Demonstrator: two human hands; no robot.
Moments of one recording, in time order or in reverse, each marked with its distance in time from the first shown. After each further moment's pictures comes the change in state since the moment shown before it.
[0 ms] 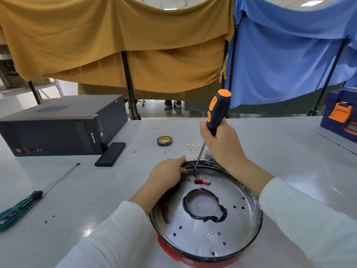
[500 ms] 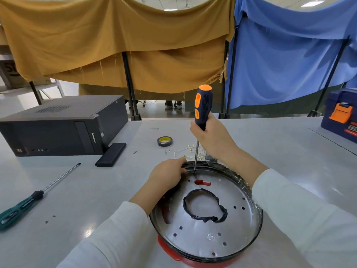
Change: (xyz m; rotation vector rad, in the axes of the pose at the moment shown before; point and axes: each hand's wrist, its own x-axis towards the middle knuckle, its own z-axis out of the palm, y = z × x) left_hand -0.003 0.004 -0.003 0.016 -0.022 -0.003; right_hand 0.021 -0.008 0.008 -0.013 -0.221 0.091
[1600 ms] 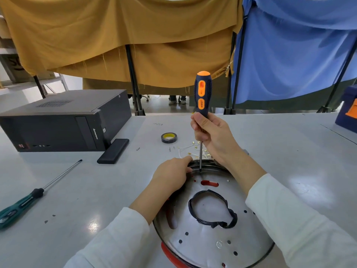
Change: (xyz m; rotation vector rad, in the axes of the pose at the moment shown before) left_hand 0.002 -0.003 0.005 0.037 0.014 0.011; right_hand 0.006 0.012 0.022 1.091 -0.112 0.143
